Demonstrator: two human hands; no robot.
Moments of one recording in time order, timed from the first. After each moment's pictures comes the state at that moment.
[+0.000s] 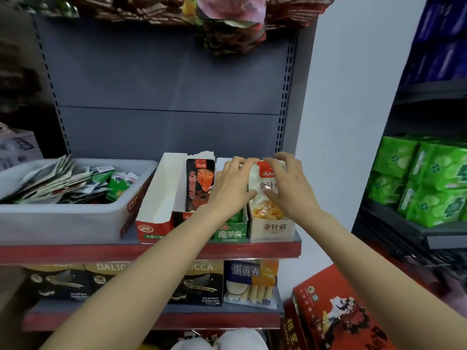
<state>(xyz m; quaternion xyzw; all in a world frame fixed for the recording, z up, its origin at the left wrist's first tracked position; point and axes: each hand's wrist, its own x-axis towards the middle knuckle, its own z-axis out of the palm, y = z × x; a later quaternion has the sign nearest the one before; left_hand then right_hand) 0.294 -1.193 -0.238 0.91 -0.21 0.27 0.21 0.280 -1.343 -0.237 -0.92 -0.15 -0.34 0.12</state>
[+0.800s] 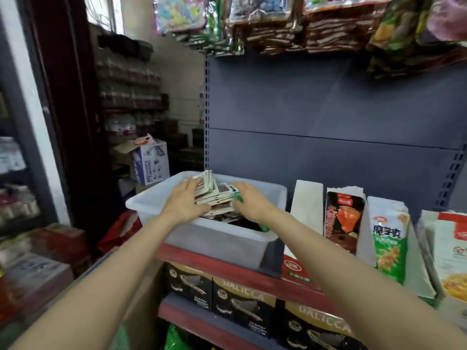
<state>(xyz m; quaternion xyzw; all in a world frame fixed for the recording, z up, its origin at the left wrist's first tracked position) 0.284 -0.806 -0.244 0.95 0.12 0.21 0.20 0.357 -0.979 -0.232 -0.90 -0.37 -0.06 0.22</state>
